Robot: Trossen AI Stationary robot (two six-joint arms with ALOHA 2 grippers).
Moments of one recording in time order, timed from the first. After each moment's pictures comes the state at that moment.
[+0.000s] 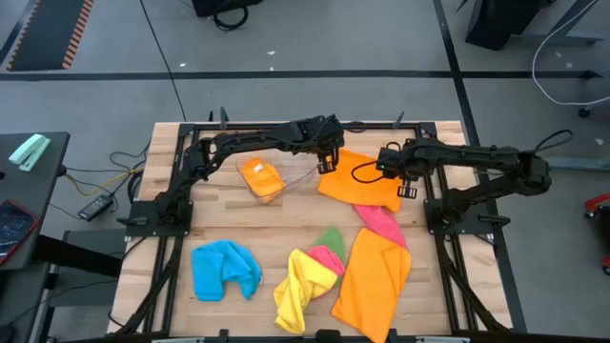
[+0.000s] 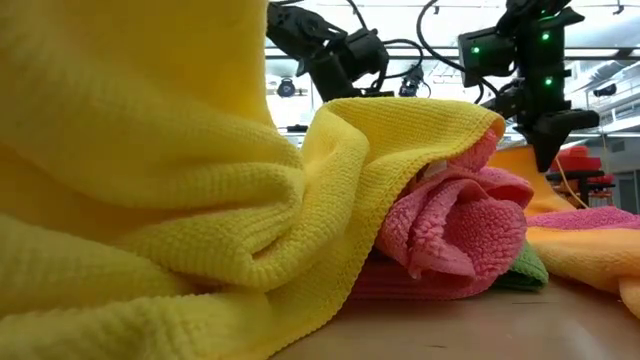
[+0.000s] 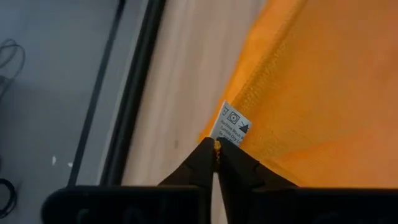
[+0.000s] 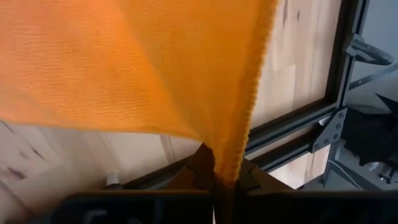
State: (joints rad) left arm 0.32 2.23 1.96 -0.62 -0.25 0.28; right arm -0.36 1.22 0.86 -1.25 0.42 -0.10
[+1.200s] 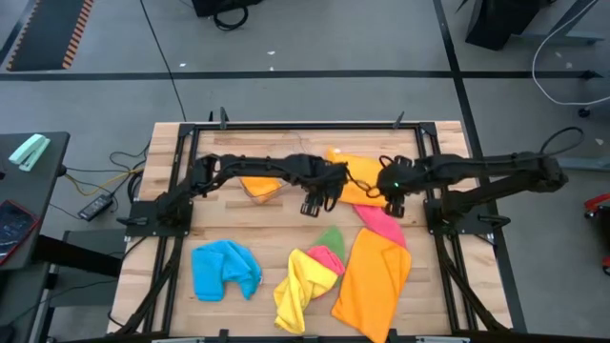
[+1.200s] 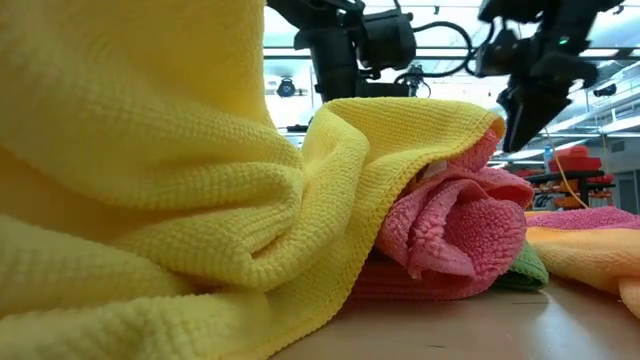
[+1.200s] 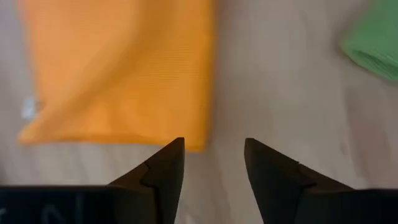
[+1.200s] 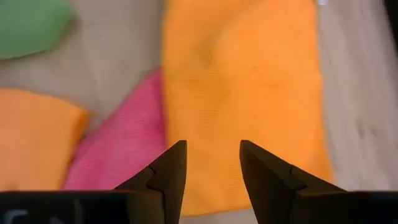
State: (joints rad) left arm 0.10 2.24 1.95 -0.95 -0.14 0.45; right arm -0.05 1.01 0.78 -0.95 0.22 0.16
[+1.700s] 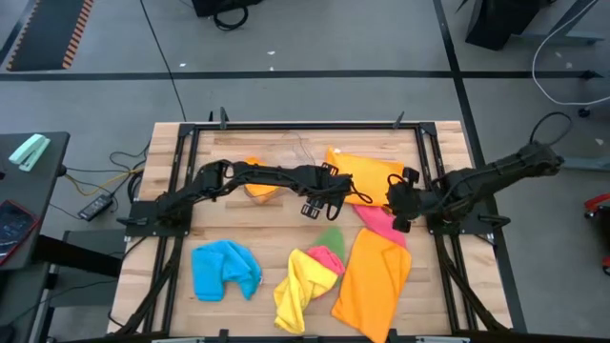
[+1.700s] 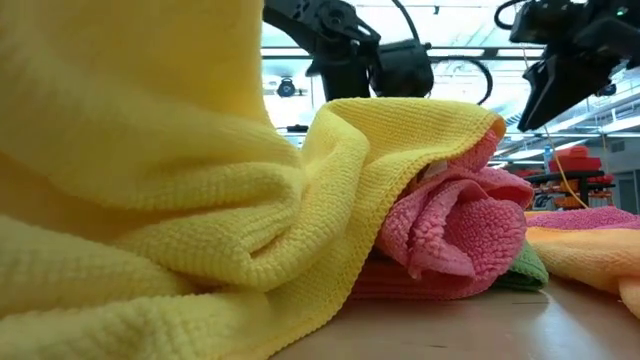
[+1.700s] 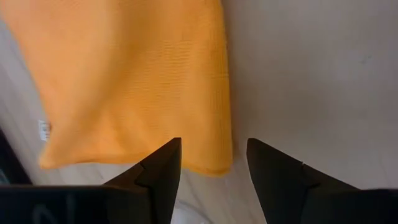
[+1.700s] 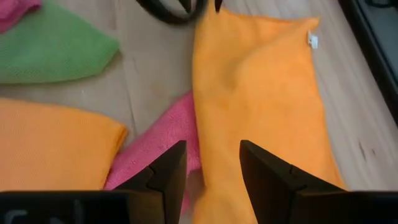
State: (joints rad) left arm 0.07 2.35 1.96 -0.87 -0.31 0.60; right arm 0.33 0.89 0.72 -0.92 0.48 0.43
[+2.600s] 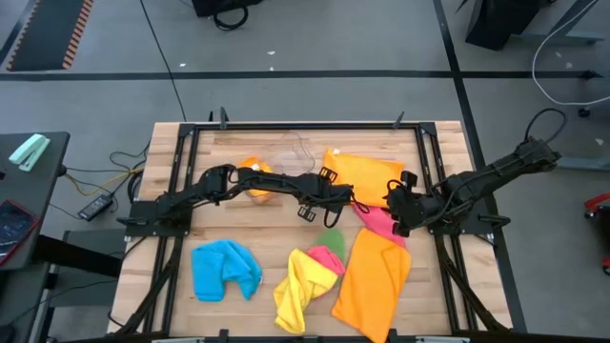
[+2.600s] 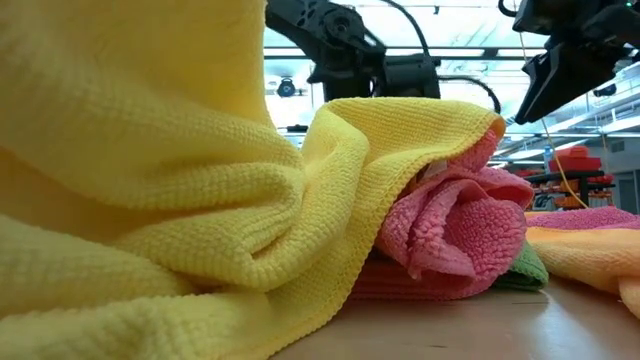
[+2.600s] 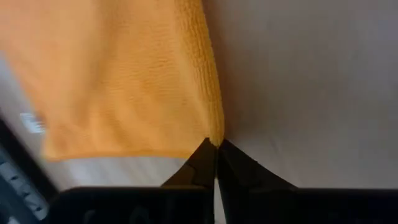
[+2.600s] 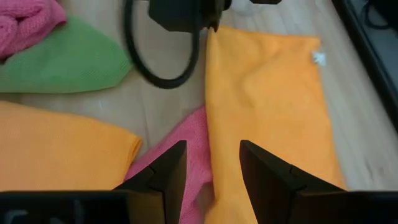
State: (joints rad) left arm 0.04 2.39 1.96 -0.91 -0.46 0.61; right arm 0.40 0.91 0.72 -0.88 0.53 0.44
